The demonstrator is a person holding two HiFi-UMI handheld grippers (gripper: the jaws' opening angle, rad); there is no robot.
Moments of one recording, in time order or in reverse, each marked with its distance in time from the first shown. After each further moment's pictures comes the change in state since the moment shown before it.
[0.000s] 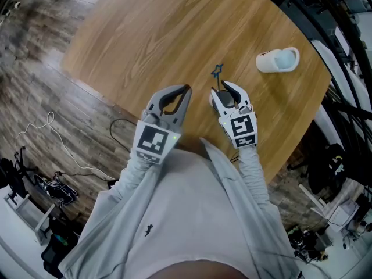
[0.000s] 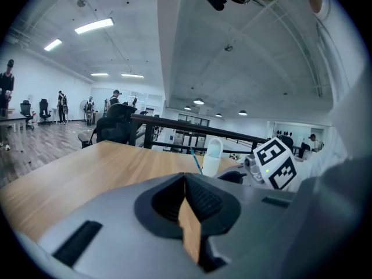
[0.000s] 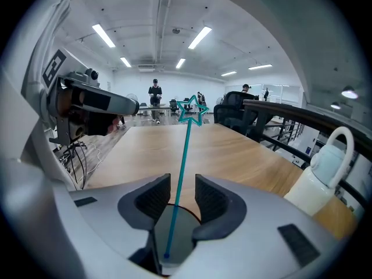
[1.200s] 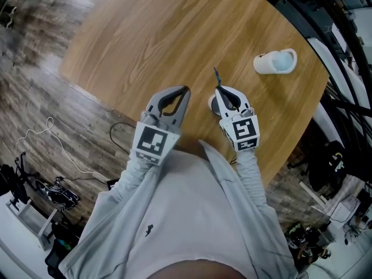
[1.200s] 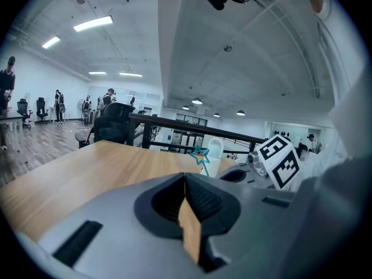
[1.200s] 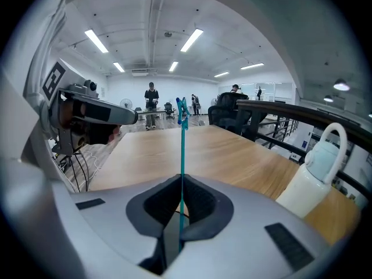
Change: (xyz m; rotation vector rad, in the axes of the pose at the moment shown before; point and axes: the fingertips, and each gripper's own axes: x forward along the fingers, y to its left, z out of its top) left arm 0.006 0.006 0.001 0.004 0.002 -0.027; right arm -0.006 -0.008 0.006 0.054 -0.027 -0.036
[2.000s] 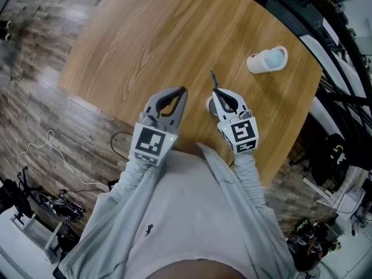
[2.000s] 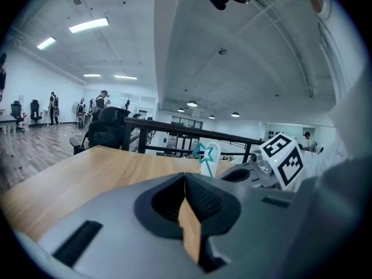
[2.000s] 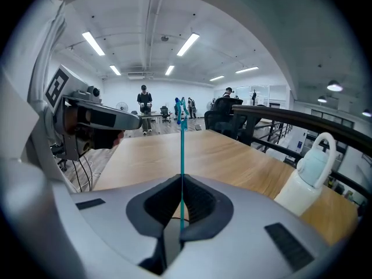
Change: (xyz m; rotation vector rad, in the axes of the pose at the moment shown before) left arm -0.003 0.003 0.014 0.035 -0.027 -0.044; right arm -0.012 0.005 0.018 0.023 -0.034 -0.044
